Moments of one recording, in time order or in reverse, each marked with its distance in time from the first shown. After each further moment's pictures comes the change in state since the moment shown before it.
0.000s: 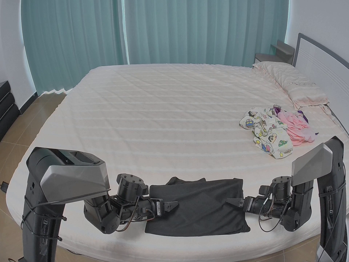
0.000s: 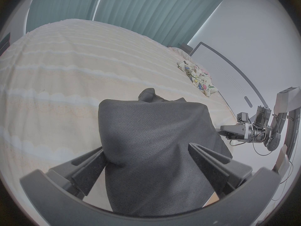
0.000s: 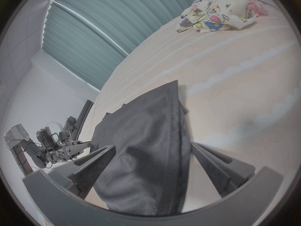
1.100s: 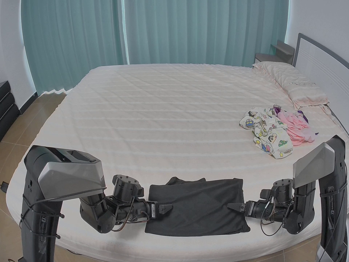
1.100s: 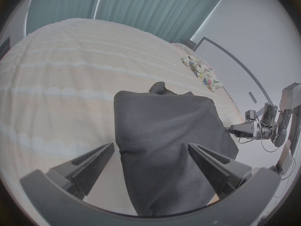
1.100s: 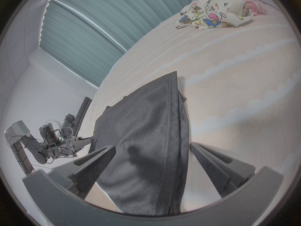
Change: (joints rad) left arm 0.032 -0.007 0.031 0.033 0.004 0.047; right arm 0.020 -0.026 0.070 0.000 -0.016 0.000
